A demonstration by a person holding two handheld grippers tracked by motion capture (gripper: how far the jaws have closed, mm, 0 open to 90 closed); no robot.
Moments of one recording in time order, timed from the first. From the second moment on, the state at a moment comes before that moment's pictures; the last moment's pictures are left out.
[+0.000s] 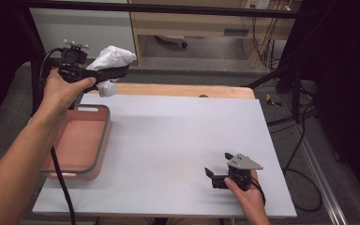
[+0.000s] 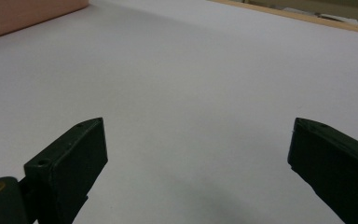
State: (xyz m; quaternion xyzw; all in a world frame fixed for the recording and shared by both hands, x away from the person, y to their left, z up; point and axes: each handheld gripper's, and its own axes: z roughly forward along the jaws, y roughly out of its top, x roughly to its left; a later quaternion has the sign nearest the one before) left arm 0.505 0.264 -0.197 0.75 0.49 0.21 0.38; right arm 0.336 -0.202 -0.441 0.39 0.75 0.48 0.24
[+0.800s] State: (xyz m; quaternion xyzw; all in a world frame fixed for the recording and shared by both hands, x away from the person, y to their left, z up) left arm 0.510 0.239 -0.194 0.77 0.47 0.20 0.38; right arm 0.337 -0.203 -0.441 0.39 0.75 0.48 0.24
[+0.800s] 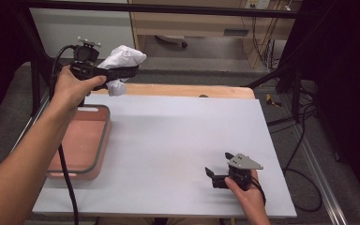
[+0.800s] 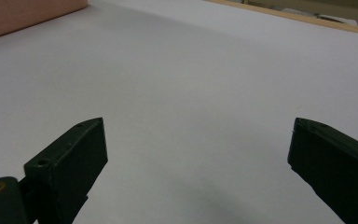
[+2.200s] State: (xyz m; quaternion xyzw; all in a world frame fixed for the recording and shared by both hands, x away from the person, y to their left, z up) left arm 0.516 0.196 -0.222 0.79 0.46 0.17 0.37; right arm 0.337 -0.203 -0.441 0.39 0.75 0.48 0.23
